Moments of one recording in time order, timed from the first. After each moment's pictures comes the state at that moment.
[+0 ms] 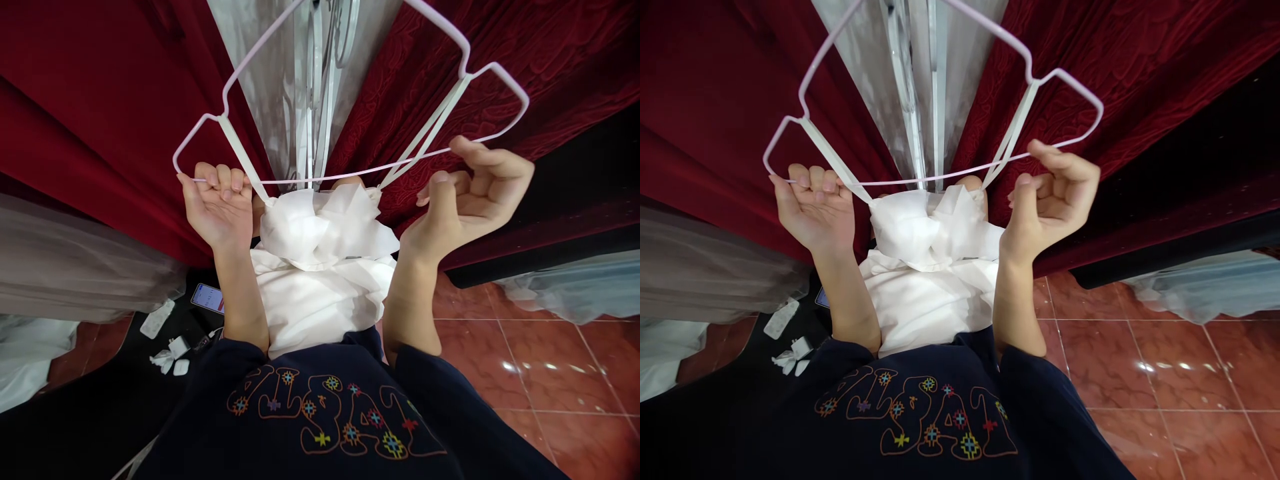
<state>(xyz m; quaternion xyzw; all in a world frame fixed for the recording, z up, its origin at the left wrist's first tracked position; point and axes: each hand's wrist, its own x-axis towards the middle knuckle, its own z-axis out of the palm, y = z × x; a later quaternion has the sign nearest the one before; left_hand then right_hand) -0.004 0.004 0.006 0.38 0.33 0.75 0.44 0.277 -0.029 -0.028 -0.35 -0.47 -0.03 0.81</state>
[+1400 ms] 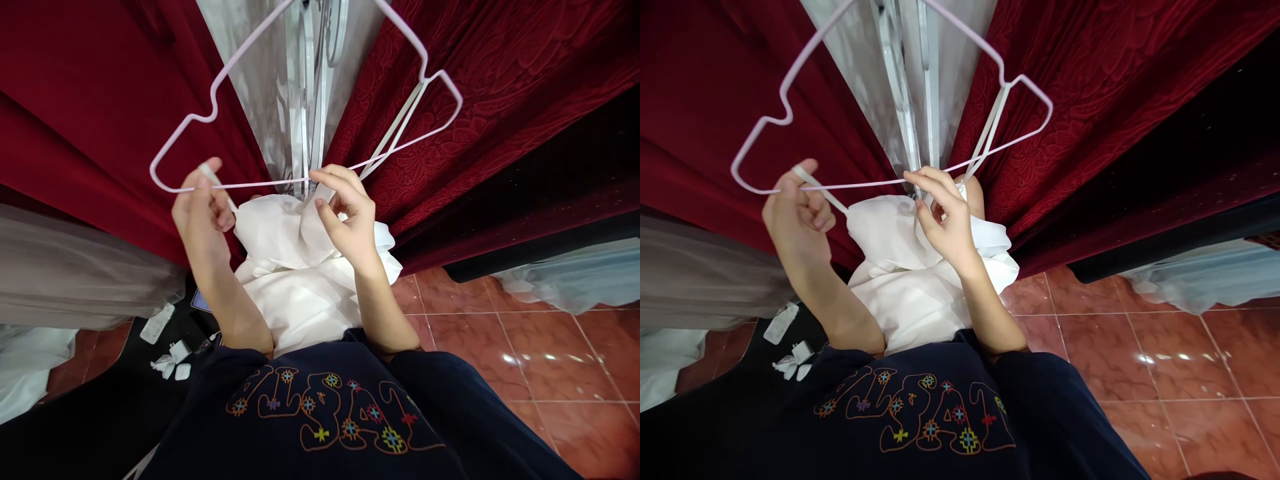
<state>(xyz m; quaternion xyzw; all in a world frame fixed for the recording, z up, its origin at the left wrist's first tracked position) -0.012 -0.033 0.027 0.44 0.38 0.69 0.43 0.211 -0.042 -0.035 -0.41 -0.67 0.18 0.60</state>
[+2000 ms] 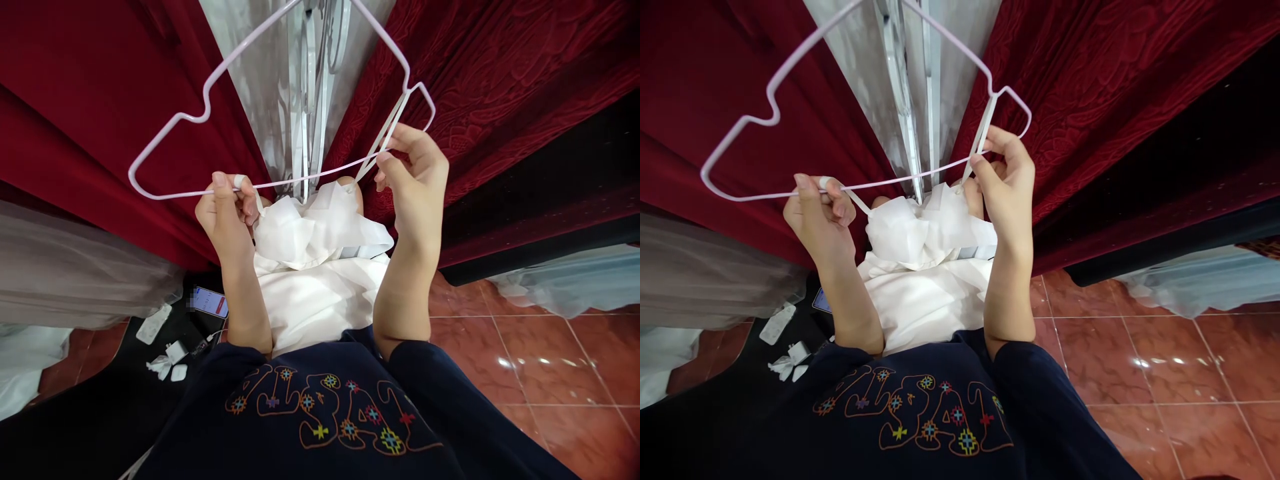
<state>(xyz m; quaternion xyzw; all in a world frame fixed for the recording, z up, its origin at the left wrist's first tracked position) 0.028 -0.034 0.027 0.47 0.37 0.72 0.36 0.294 -0.006 -0.020 -0.46 -0.57 0.19 0.66</state>
